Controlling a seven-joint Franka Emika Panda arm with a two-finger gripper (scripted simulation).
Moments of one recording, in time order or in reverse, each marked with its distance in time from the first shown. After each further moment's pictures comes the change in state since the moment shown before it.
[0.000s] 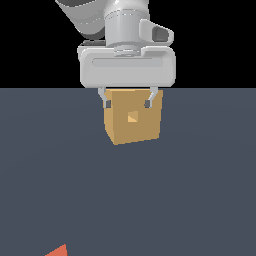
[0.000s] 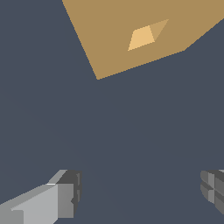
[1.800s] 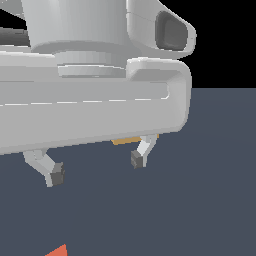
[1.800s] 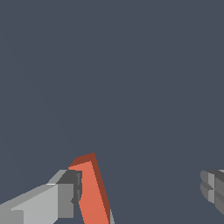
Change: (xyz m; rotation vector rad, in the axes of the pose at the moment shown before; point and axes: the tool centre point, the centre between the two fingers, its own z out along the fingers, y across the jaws) arm -0.173 -0.034 0.050 0.002 0.008 -0.304
